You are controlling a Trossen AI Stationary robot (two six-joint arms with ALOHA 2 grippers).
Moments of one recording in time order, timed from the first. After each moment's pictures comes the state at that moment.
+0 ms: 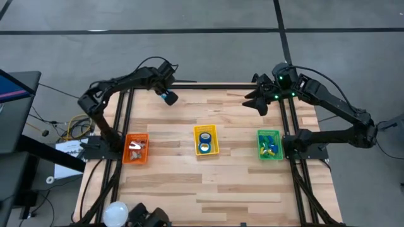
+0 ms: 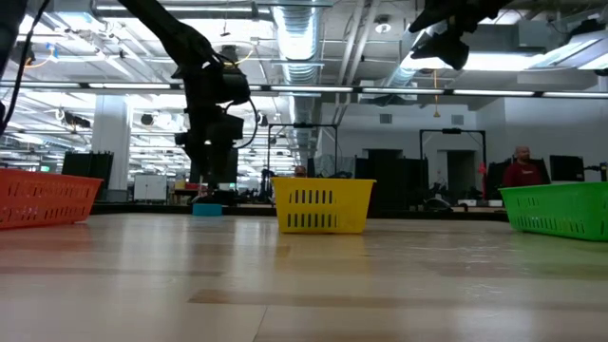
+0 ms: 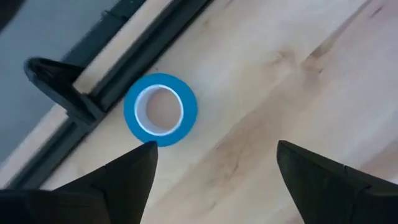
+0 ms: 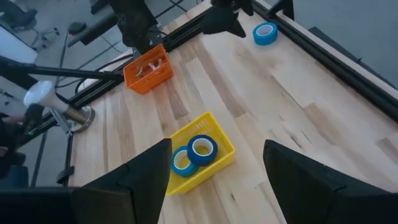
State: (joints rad) left arm 0.80 1.71 1.23 -0.78 -0.10 0.04; right arm -0.57 1.04 1.12 -0.70 -0.42 0.19
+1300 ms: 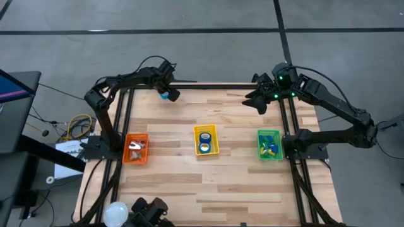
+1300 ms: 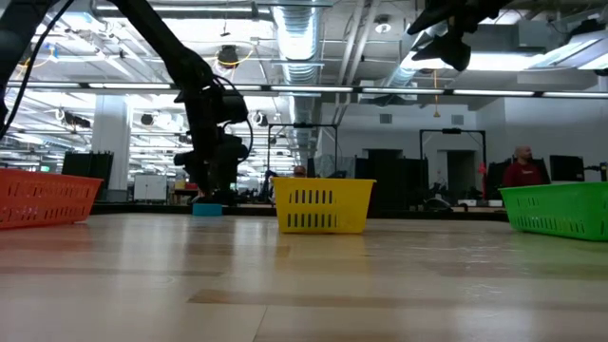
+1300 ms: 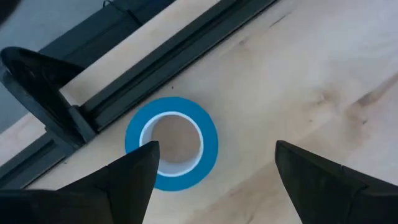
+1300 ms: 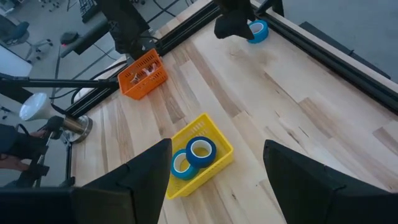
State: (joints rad) left arm 0.87 1.82 1.21 -0.62 -0.06 -0.06; right arm -0.57 1.04 1.12 -0.70 -0.39 0.26
